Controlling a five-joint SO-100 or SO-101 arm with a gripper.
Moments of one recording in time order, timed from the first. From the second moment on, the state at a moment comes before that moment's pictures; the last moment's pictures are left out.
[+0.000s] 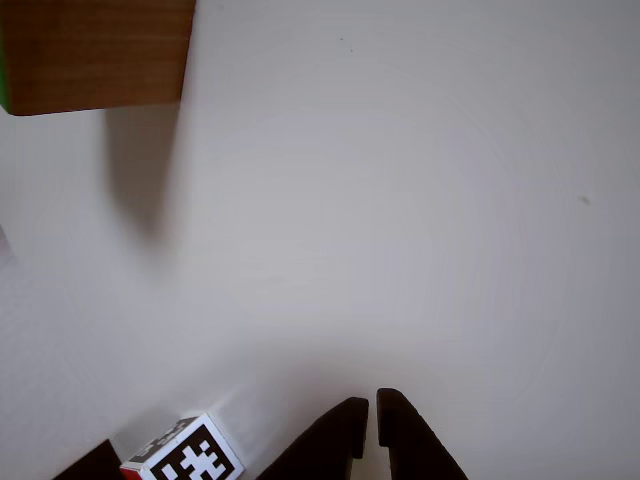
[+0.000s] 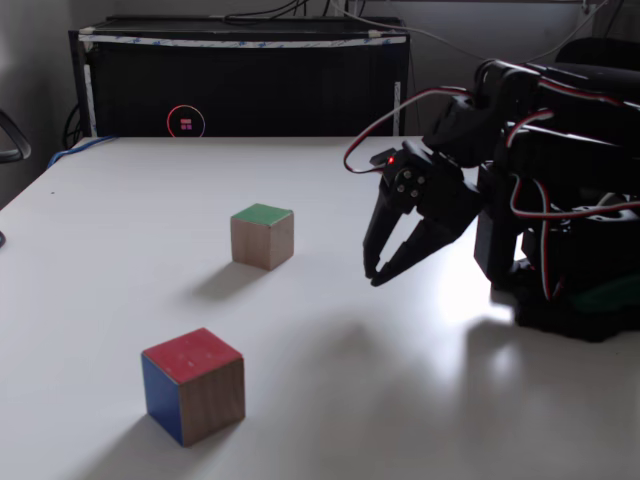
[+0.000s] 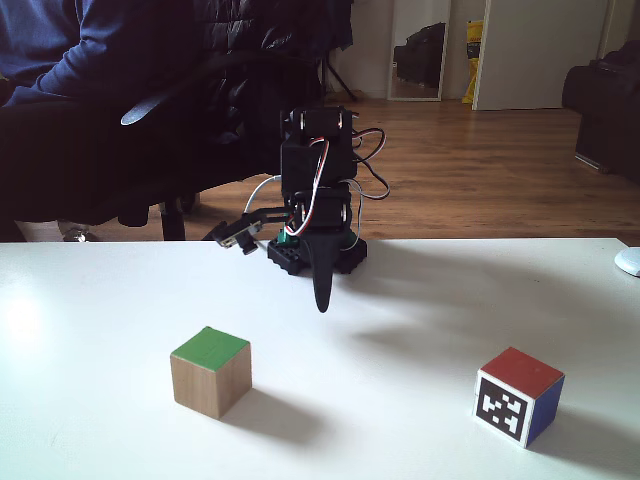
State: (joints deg) arm 13.0 188.2 172.9 73.7 -1.7
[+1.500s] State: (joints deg) arm 27.2 123.5 121.4 69.8 5.0
